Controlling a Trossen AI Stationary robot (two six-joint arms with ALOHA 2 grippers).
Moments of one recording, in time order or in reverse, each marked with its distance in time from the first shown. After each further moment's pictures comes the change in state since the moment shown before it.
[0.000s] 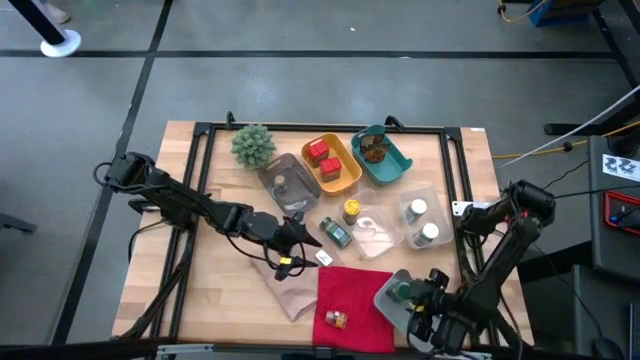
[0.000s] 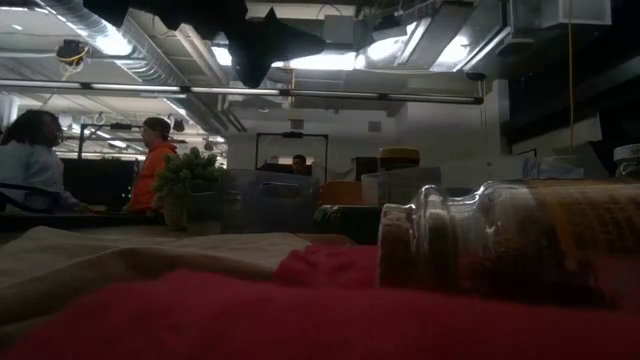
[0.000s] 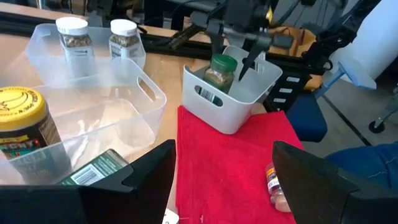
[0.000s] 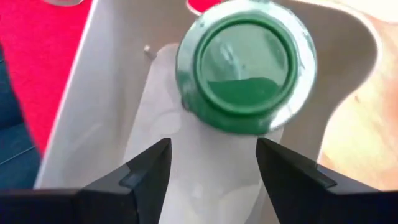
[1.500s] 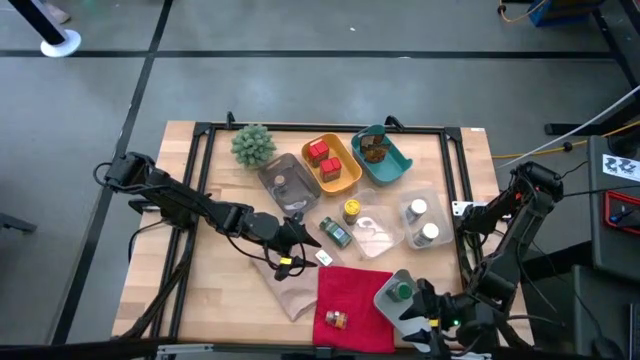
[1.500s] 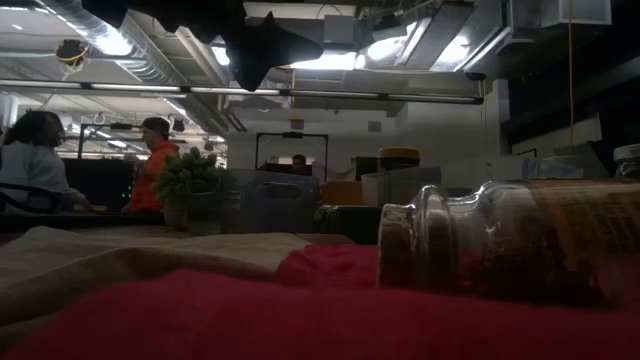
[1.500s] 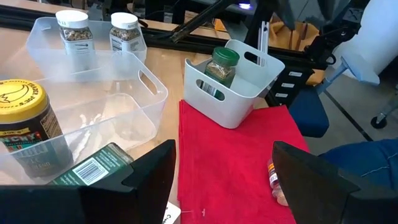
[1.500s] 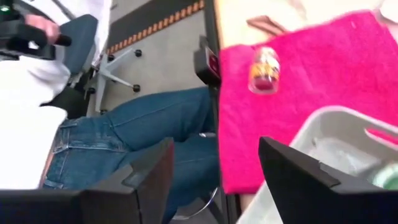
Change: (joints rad) left arm 0.000 0.000 0.000 -0.023 0.000 0.000; right arm 0.000 -0.215 0.002 0.434 0.074 -0.430
